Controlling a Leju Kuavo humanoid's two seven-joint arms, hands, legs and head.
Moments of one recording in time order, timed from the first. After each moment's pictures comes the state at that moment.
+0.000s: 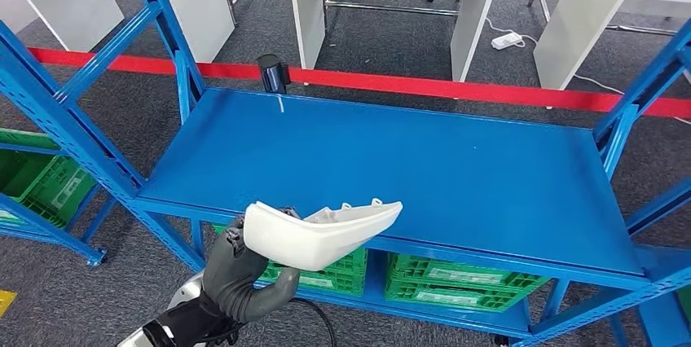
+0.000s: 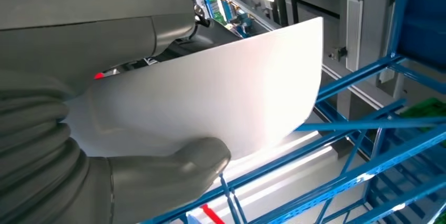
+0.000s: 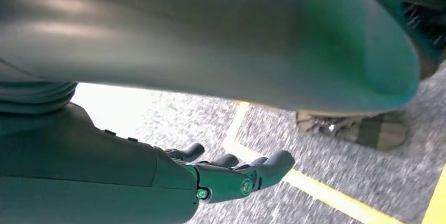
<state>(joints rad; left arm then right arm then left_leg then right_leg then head) -0.11 0.07 -0.61 -1.87 -0.04 0.01 -0.70 -0.07 -0.01 0.76 -0.16 -0.45 -0.01 0.01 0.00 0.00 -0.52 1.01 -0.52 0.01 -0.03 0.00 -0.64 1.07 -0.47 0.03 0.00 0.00</state>
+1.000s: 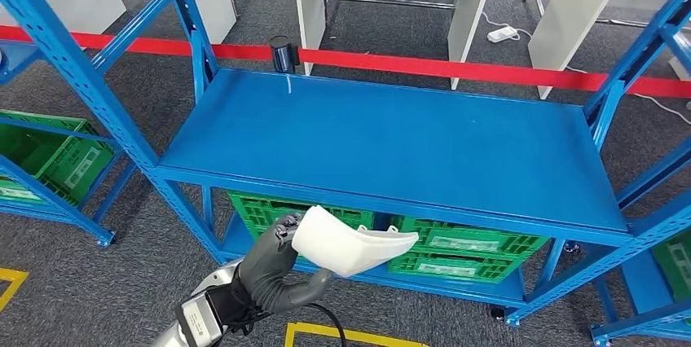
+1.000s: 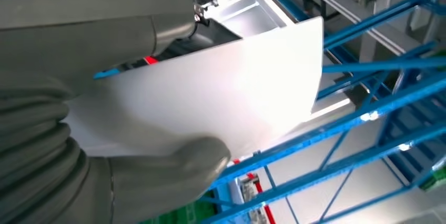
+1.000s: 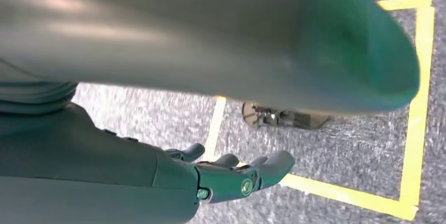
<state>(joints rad) -0.19 0.05 -0.65 -1.68 -0.03 -0.12 -0.70 -0.06 -0.03 0.70 -0.16 -0.58 -0.01 -0.18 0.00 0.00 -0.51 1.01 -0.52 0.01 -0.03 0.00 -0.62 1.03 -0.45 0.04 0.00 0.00</state>
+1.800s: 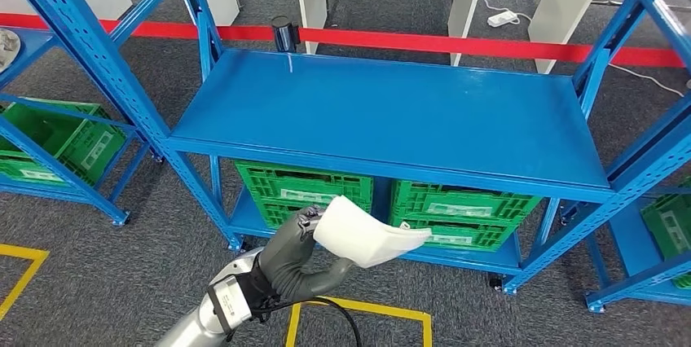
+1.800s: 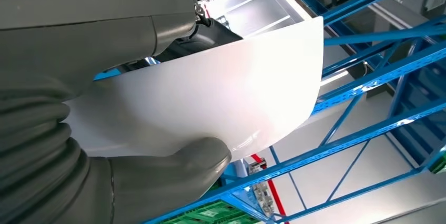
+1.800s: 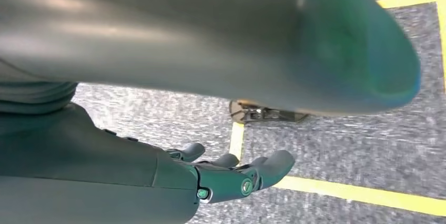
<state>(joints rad) -0.25 0.01 -0.68 -1.58 -0.04 -0.10 -0.70 -0.07 -0.02 0.65 -0.16 -0.61 -0.01 -0.20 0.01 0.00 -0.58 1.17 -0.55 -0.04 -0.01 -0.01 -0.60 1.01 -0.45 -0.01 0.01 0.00</state>
